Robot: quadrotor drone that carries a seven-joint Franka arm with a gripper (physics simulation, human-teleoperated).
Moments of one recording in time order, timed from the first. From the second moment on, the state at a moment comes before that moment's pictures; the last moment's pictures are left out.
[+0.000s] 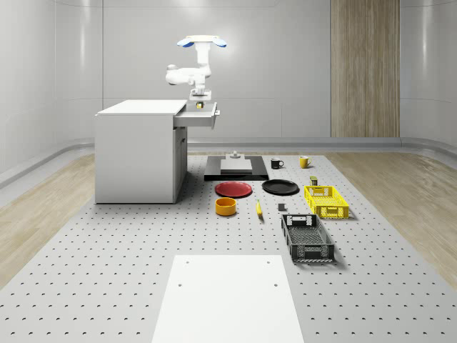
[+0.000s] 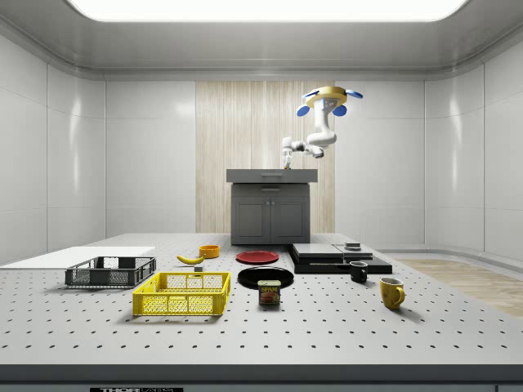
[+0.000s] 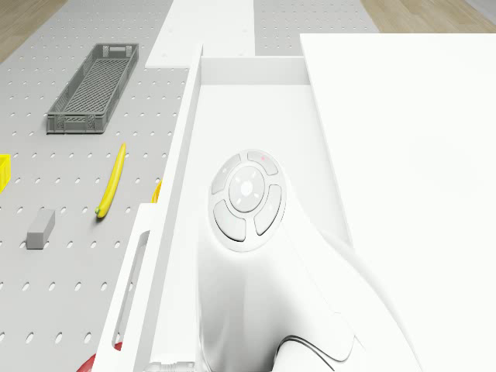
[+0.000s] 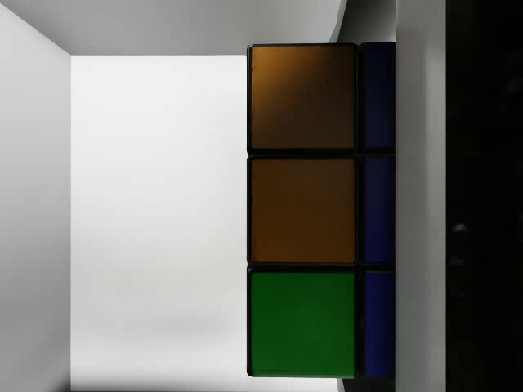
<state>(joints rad) -1.19 -1.58 1.31 -2.86 -1.81 1.65 1.70</state>
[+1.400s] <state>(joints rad) -1.20 -1.55 1.22 -2.83 -1.91 1.66 1.70</state>
